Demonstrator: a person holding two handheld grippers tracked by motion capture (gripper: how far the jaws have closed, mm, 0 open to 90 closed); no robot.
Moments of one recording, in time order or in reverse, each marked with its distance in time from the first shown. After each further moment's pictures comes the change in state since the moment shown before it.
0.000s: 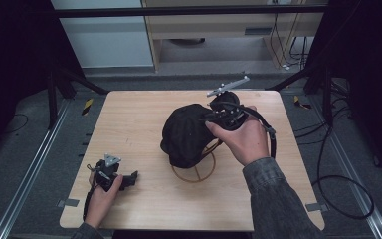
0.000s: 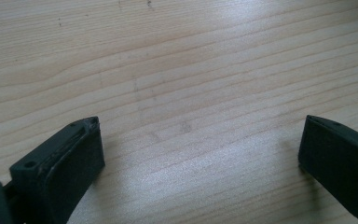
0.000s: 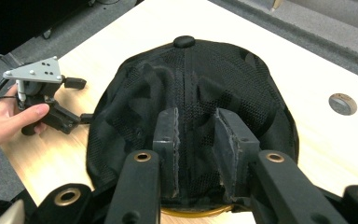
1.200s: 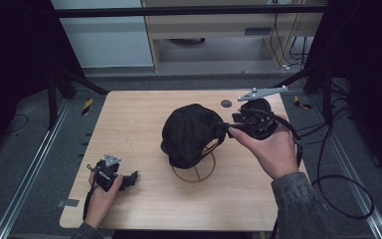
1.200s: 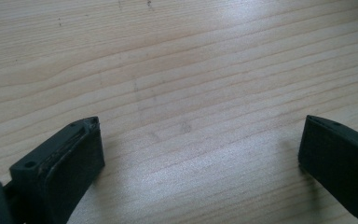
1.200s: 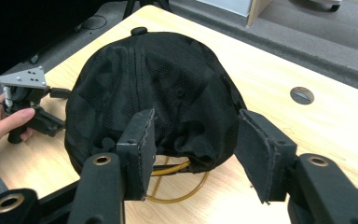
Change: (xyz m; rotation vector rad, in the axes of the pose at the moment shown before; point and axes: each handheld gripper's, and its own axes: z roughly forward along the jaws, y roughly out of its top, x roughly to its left) left arm 0.000 0.000 0.000 0.000 0.000 0.000; right arm -0.024 -0.036 -0.043 -0.100 -0.064 0.048
